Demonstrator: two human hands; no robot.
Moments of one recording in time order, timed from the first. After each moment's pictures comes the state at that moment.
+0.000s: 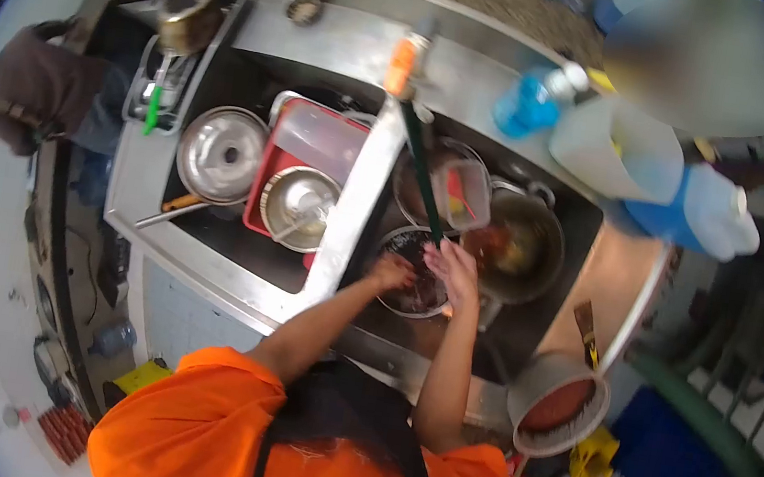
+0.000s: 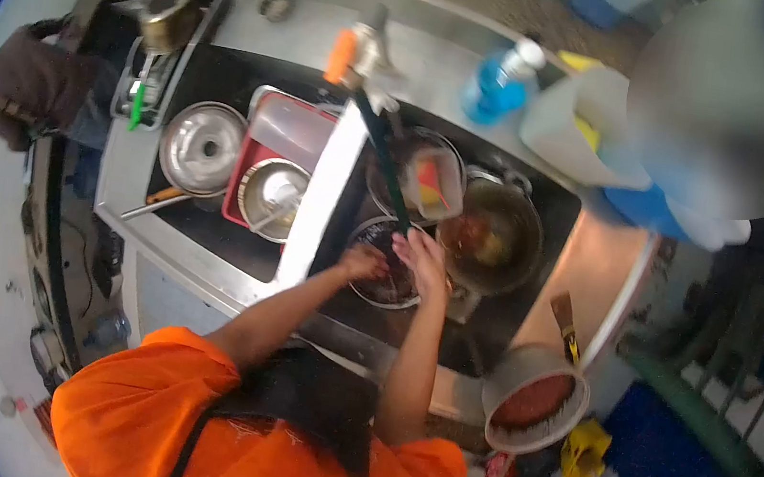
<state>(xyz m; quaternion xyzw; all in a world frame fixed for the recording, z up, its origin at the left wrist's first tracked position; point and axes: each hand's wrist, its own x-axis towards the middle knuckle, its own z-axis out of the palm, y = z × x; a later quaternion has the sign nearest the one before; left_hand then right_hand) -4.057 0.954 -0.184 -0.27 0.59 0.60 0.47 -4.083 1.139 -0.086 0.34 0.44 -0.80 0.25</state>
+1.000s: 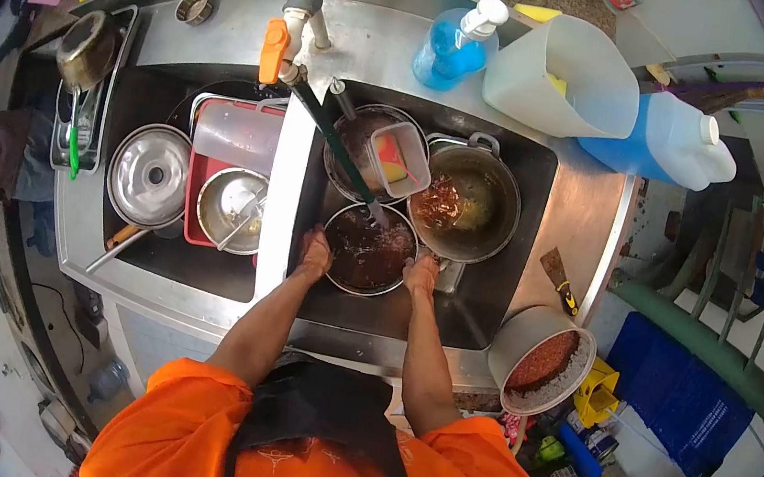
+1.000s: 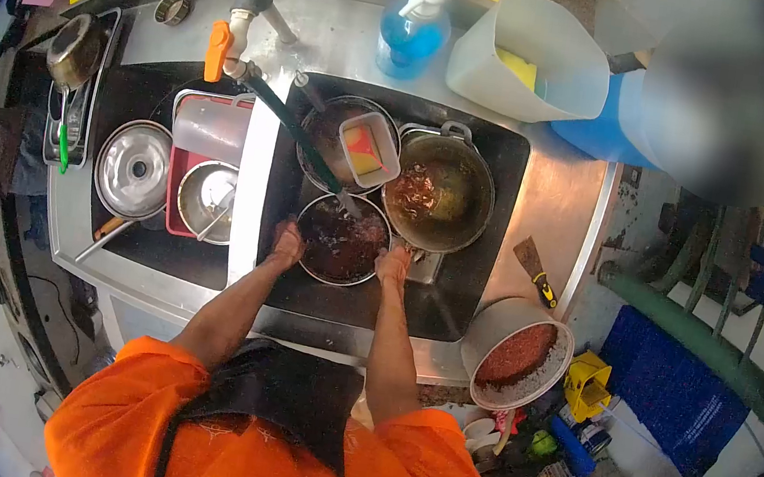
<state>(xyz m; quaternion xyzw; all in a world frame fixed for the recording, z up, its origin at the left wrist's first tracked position) -4.066 0.919 -0.181 -0.08 0.90 0.22 0.35 -3.990 1.172 -0.200 0.33 0.86 -0.24 0.31</state>
